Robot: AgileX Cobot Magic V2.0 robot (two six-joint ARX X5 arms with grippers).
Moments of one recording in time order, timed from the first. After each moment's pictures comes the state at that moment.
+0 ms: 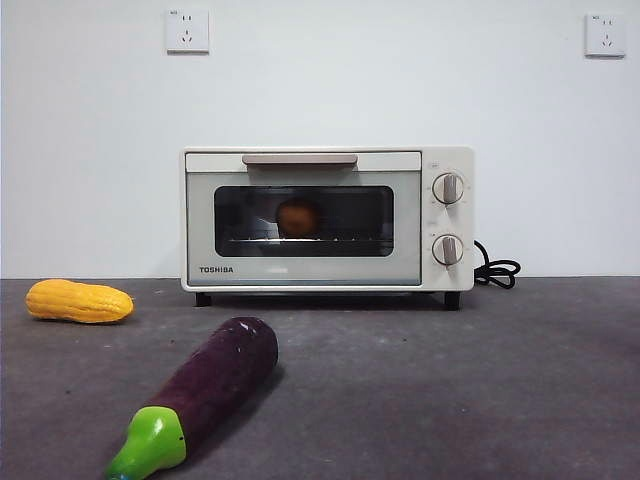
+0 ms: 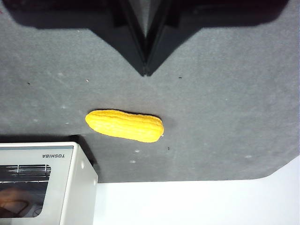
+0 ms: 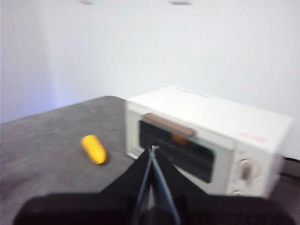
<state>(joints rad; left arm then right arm) 0.03 0.03 0.02 -0.17 -0.02 0.00 0.23 0.51 0.59 -0.05 -0.48 -0.11</state>
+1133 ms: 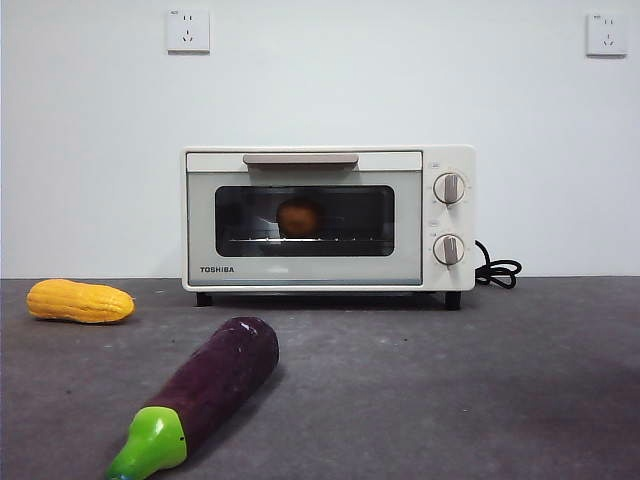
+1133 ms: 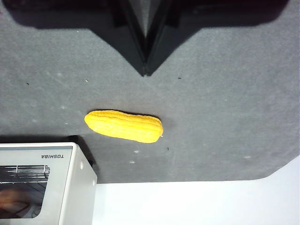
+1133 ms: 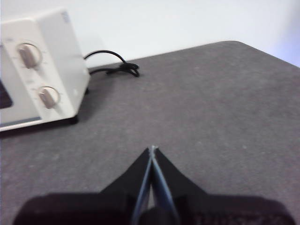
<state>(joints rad) 0.03 0.03 0.02 -0.17 -0.02 -0.01 -0.06 0.08 0.03 -0.07 0.04 0.13</state>
